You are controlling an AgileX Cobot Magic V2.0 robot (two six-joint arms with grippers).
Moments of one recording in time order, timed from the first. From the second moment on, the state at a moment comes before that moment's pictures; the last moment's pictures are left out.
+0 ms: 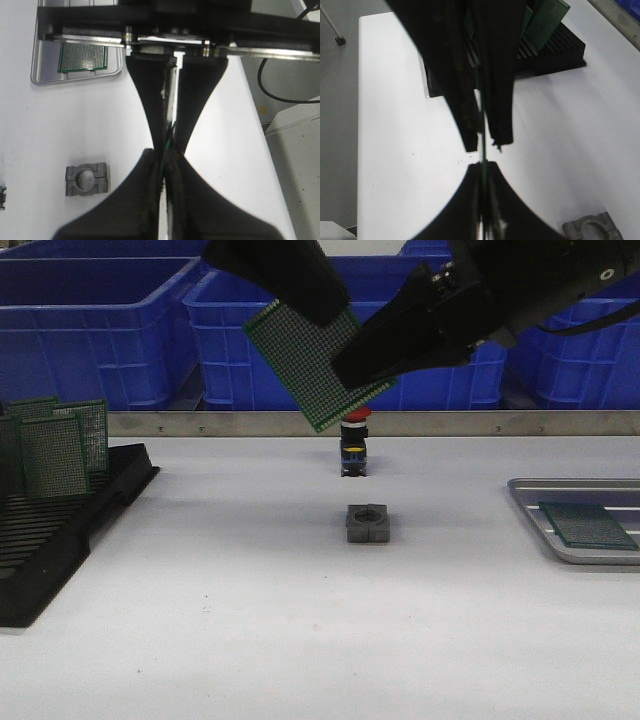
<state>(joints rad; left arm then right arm) -0.47 1.77 -1.60 -0.73 1.20 1.44 0.30 1.50 -0.91 1.31 0.74 -1.82</state>
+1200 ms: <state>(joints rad) -0.47 1.77 -1.69 -0.71 1.08 1.44 -0.18 1.60 -0.85 1.24 0.63 -1.27</state>
